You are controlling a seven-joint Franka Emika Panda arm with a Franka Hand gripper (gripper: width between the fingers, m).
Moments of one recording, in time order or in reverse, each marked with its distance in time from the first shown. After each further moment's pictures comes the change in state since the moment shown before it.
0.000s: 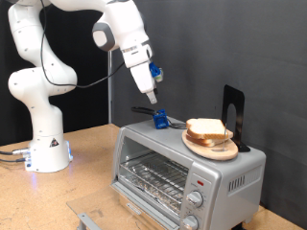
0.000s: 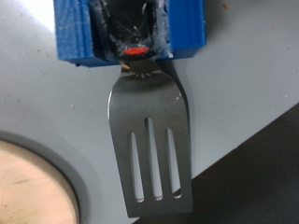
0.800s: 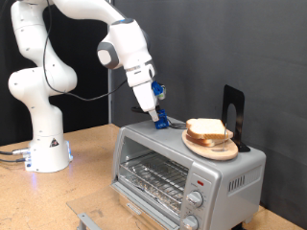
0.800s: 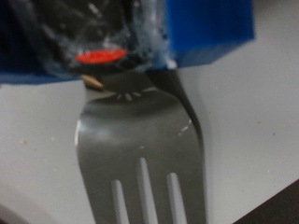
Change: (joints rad) arm 0.009 0.109 0.047 -0.053 0.050 0.170 -0.006
